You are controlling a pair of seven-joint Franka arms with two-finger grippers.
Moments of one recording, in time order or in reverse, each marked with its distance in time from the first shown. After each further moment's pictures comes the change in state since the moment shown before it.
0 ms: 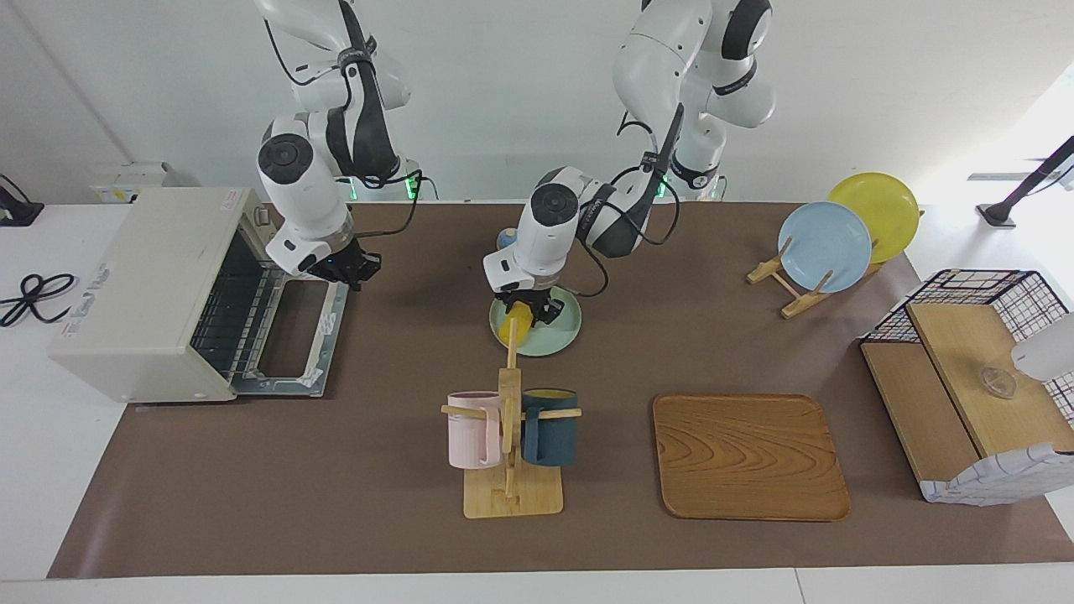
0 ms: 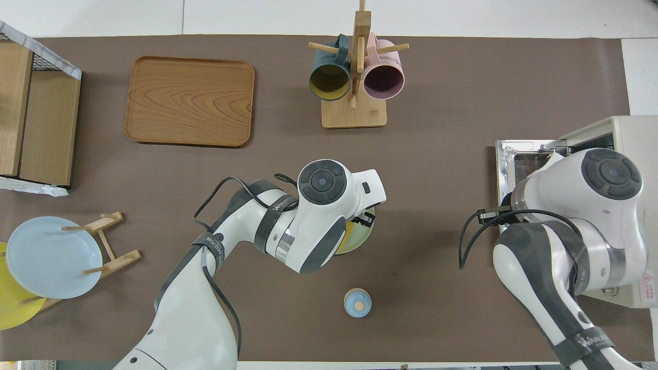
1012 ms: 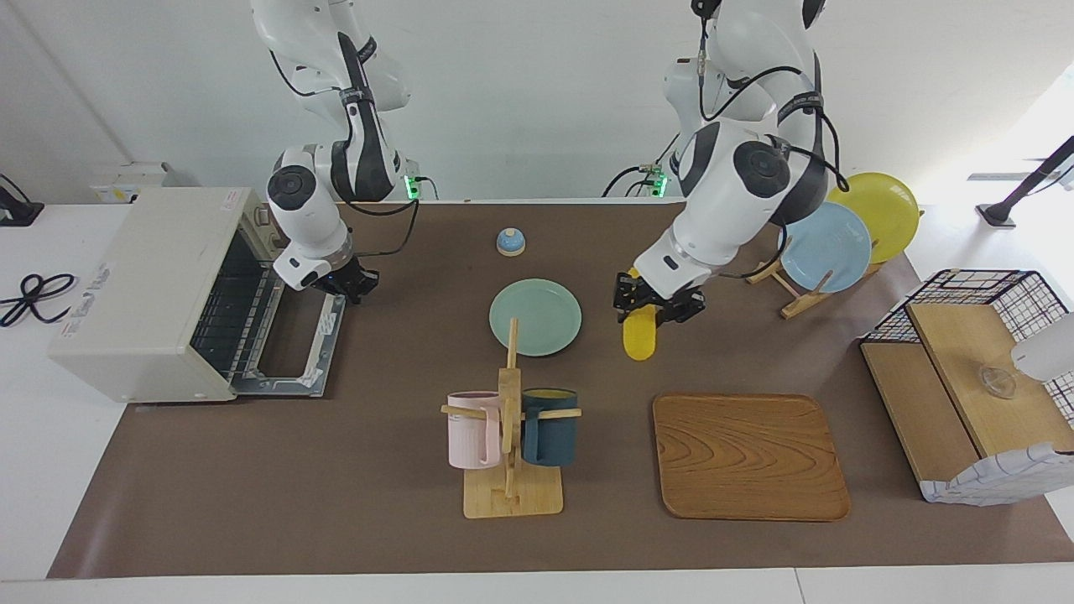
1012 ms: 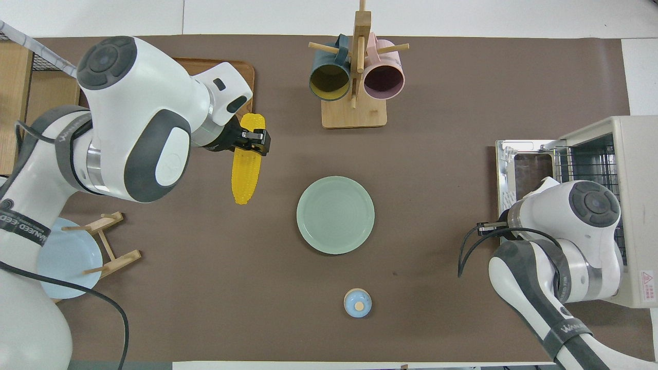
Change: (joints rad) left arm 0.356 -0.175 0.056 0.151 -0.015 -0.328 -0.006; right arm -0.059 0.028 -0.006 -0.159 0.000 0.203 -0.031
